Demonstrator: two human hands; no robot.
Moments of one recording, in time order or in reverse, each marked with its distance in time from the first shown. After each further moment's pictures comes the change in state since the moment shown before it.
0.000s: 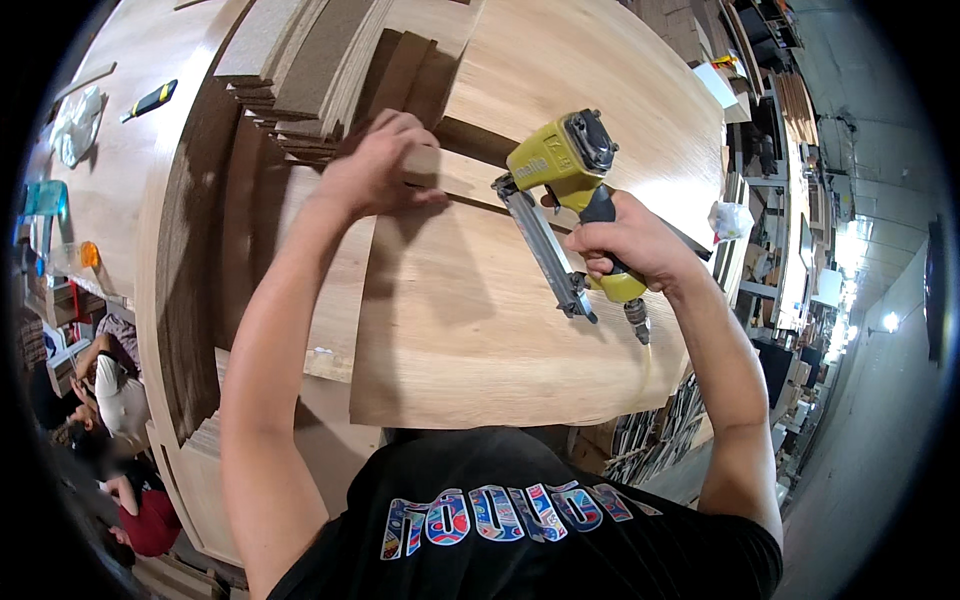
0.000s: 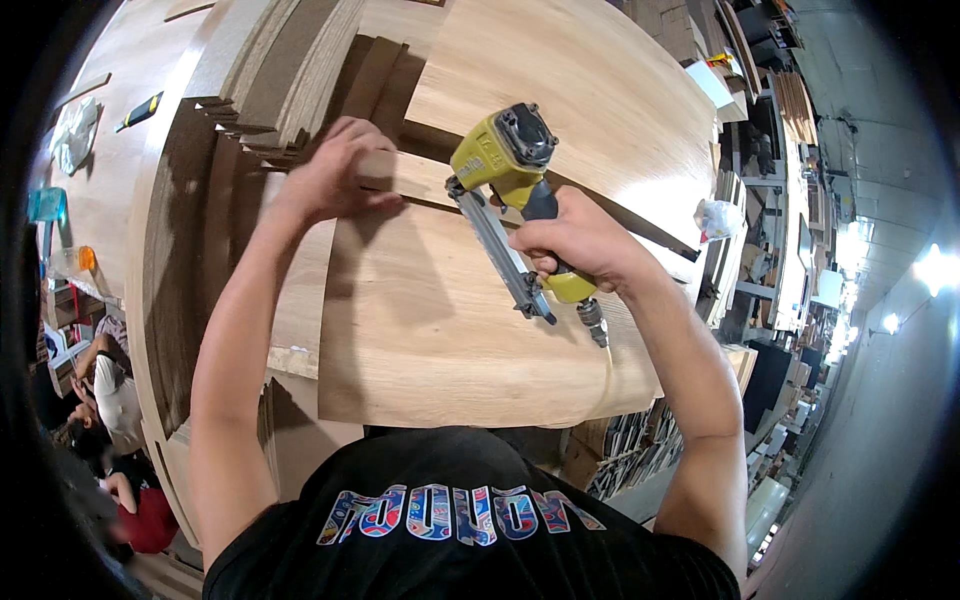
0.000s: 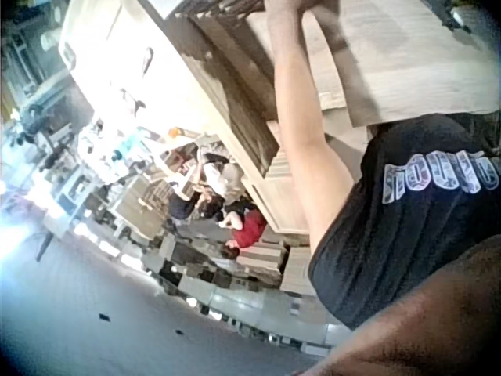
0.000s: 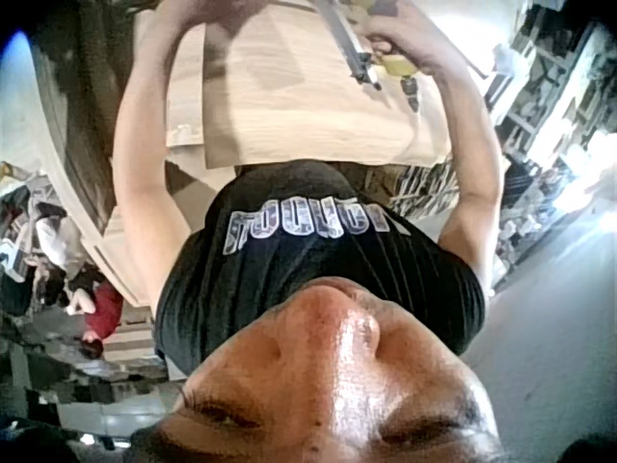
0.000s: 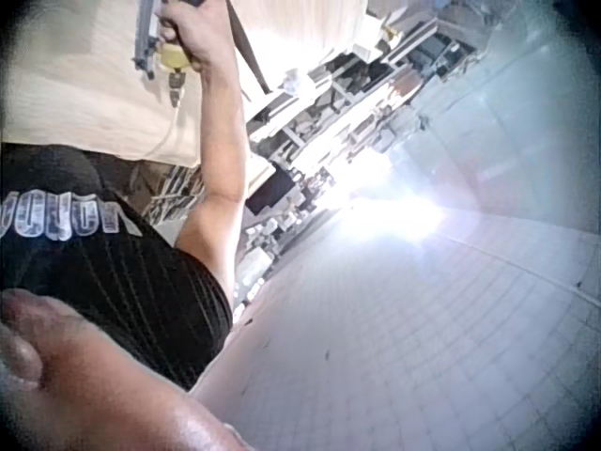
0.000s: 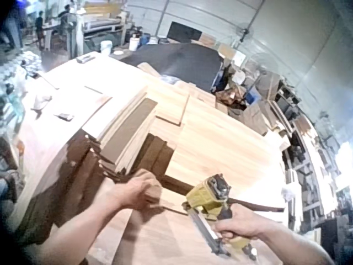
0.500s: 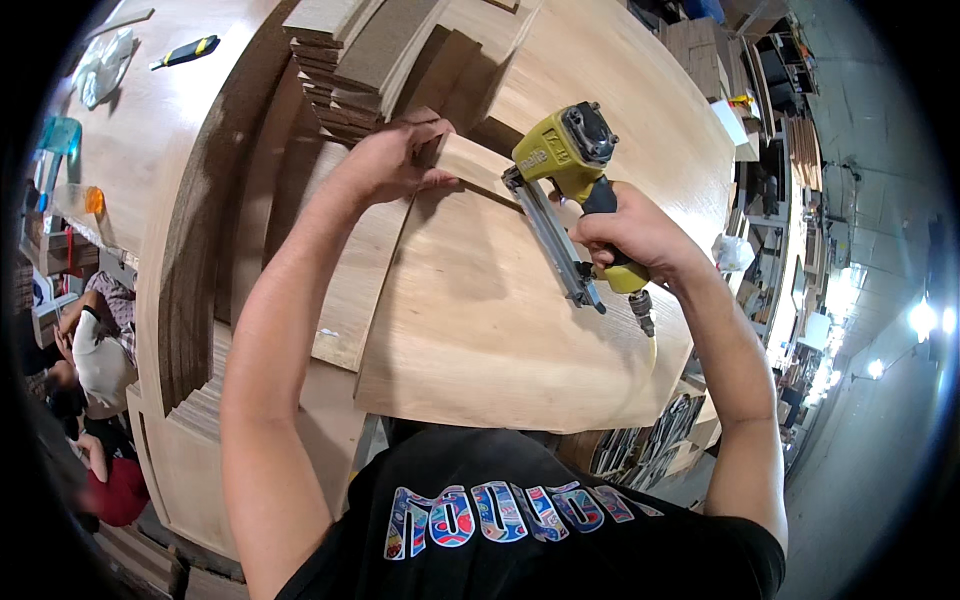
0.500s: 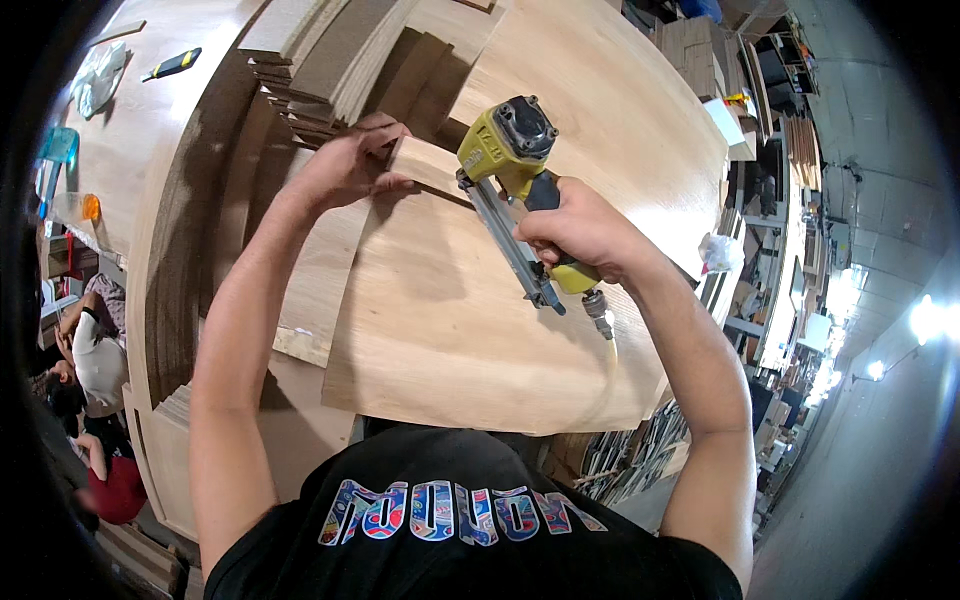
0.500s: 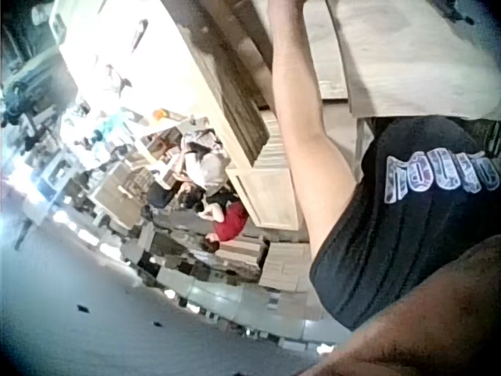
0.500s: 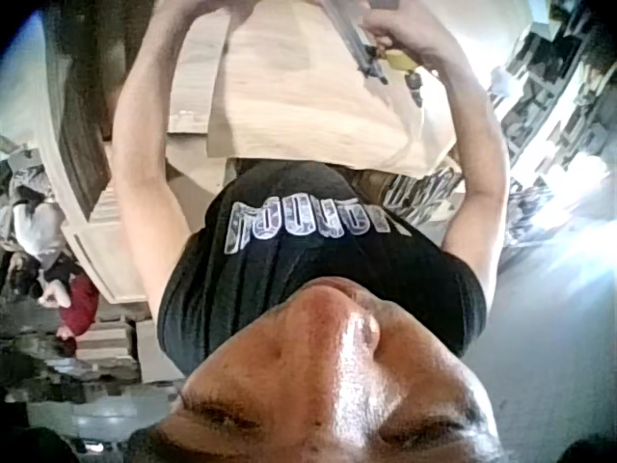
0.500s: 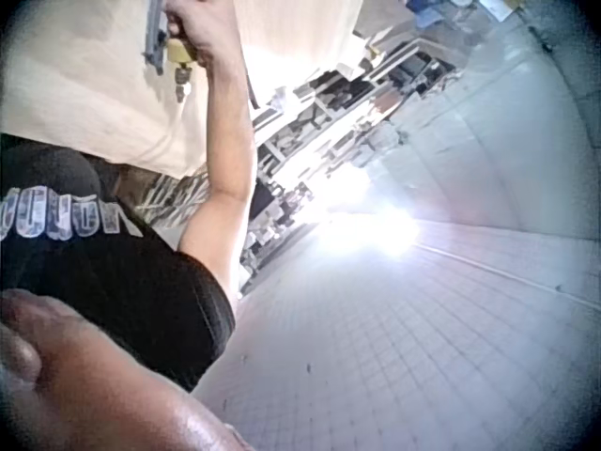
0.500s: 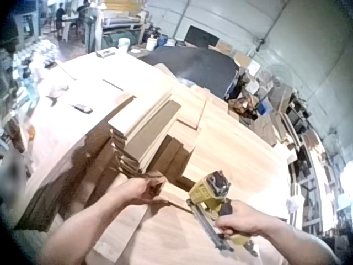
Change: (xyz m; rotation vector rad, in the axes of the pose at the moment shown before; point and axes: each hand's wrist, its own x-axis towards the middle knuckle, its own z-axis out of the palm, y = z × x) left_hand -0.026 0.021 -0.028 -0.306 -0.084 -0.301; right_hand -0.009 -0.036 0.023 -0.202 -0.010 0.021
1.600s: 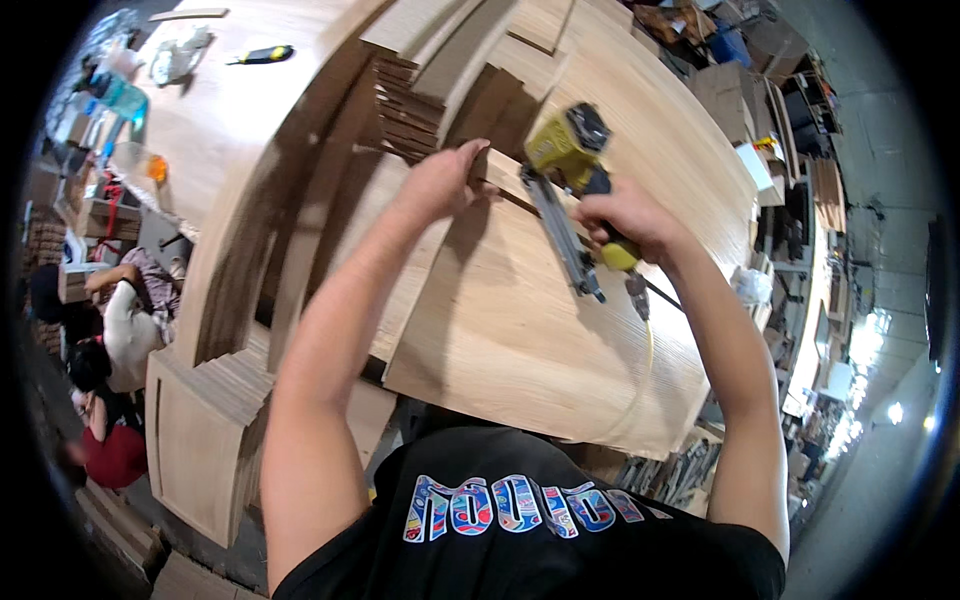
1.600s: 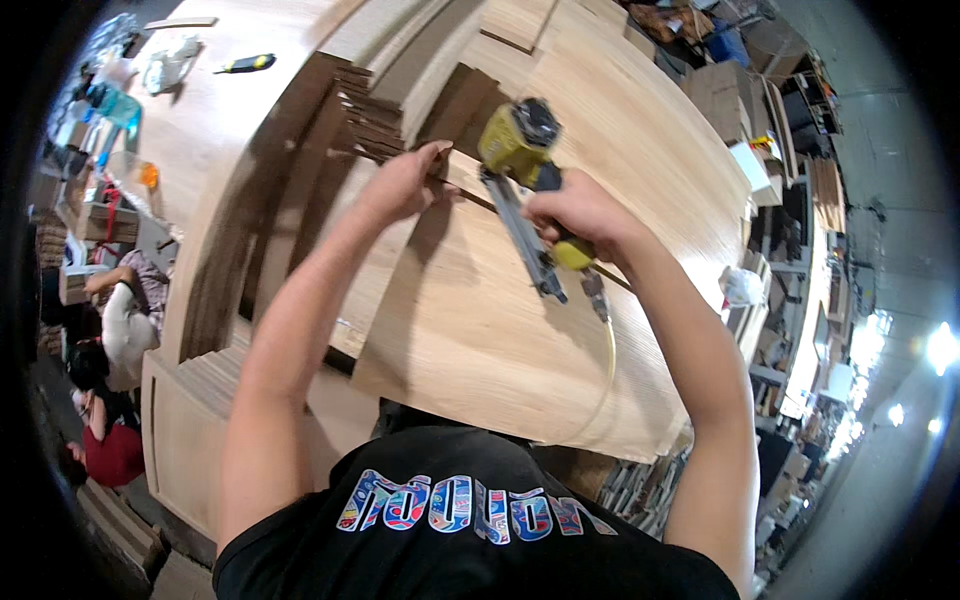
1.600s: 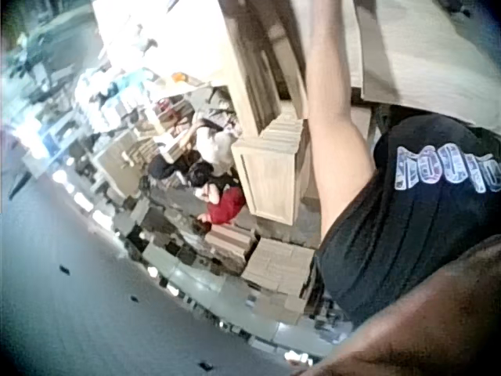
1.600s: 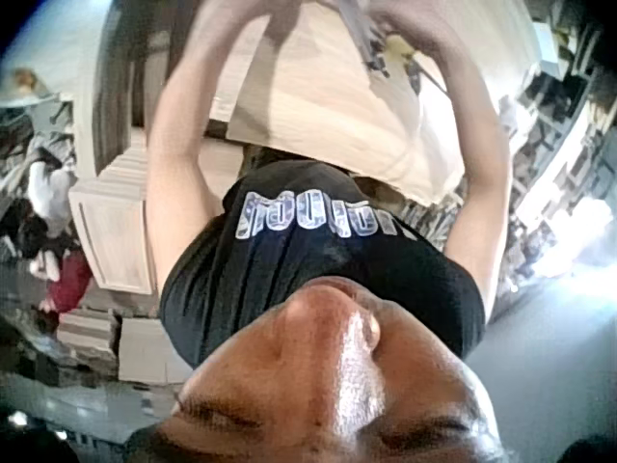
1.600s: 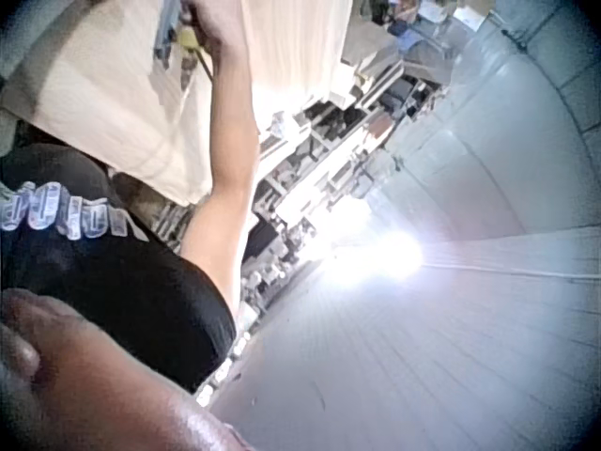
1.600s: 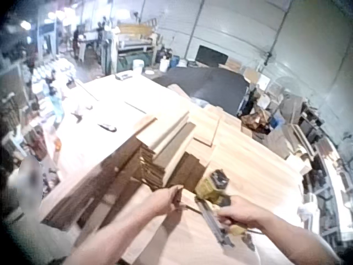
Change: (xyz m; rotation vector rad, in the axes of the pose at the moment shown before) left_hand -0.018 0.010 0.020 0.199 0.197 -0.147; right_hand 0.019 -0.014 0.018 -0.013 0.005 -0.140
